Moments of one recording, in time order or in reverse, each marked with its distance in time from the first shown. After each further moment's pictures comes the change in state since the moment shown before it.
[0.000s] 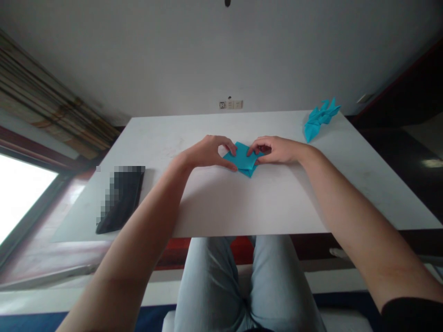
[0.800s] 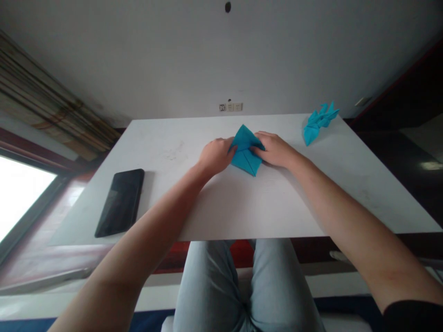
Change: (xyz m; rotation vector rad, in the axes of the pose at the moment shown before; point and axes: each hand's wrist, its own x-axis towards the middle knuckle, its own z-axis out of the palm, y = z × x) left_hand 0.010 0.038 0.037 0.550 0.130 -0.282; right_hand 0.010 -0.004 0.019 -0.331 0.338 -0.079
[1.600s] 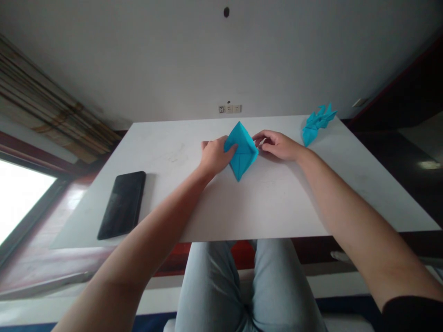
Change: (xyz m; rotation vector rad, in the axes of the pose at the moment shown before) left_hand 0.004 0.000 0.005 -0.142 0.064 -0.223; right_hand -0.002 0.025 -0.010 0.494 -0.079 0.217
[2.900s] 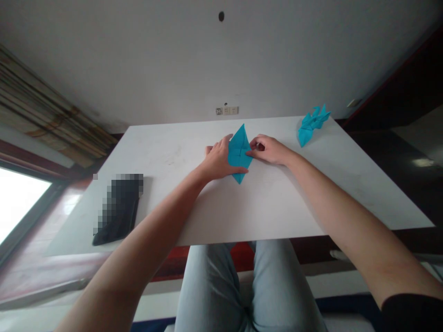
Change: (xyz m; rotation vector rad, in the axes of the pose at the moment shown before) left_hand -0.006 -0.004 0.005 -0.110 -0.145 0.221; right_hand 0.006 0.009 0.015 -0.241 0.117 -0.020
